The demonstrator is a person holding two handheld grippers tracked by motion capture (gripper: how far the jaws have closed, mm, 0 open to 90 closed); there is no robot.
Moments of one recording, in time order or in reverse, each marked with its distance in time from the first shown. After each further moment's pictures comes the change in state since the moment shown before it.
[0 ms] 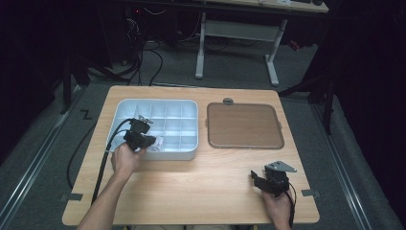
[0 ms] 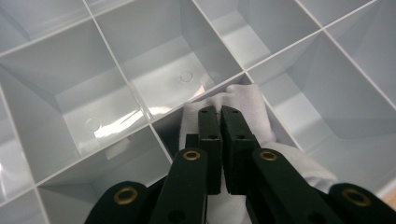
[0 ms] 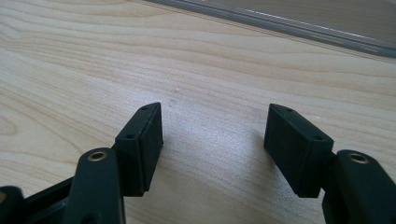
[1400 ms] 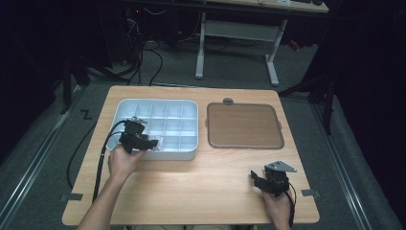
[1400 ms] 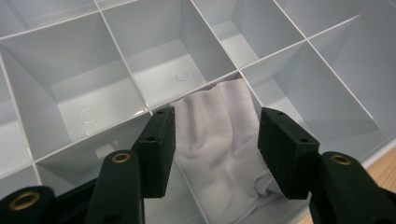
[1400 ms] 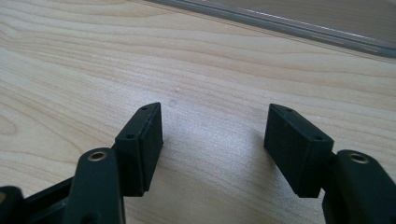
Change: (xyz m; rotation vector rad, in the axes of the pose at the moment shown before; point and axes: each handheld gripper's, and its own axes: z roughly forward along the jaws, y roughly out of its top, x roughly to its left) left arm 0.006 0.003 -0.020 -0.040 -0.058 -0.072; right arm 0.000 0.000 0.000 0.000 0.001 -0.004
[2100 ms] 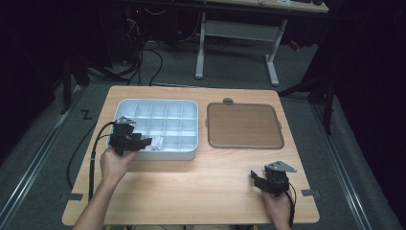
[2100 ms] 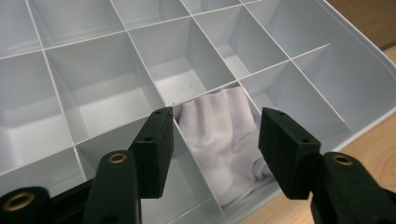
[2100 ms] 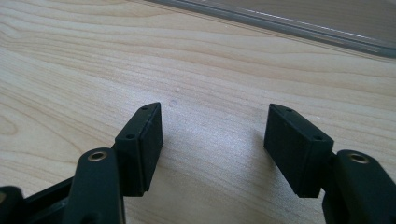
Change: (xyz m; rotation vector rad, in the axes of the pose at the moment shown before) left arm 0.011 0.008 -0.028 -0.084 -0.059 -0.049; right arm 0.000 0.000 0.000 -0.001 0.001 -0.001
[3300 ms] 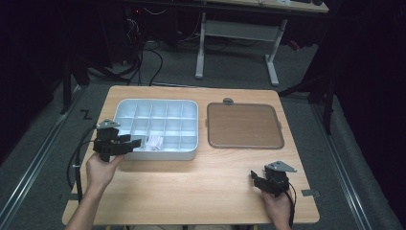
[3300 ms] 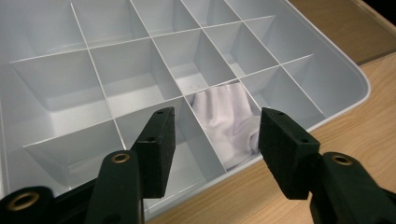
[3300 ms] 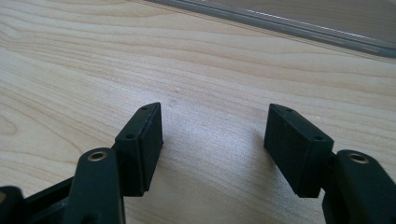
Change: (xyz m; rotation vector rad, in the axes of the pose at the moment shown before) left arm 0.010 0.010 -0.044 -0.075 -0.041 -0.064; right arm 0.000 0.000 0.000 0.000 -0.001 0.000
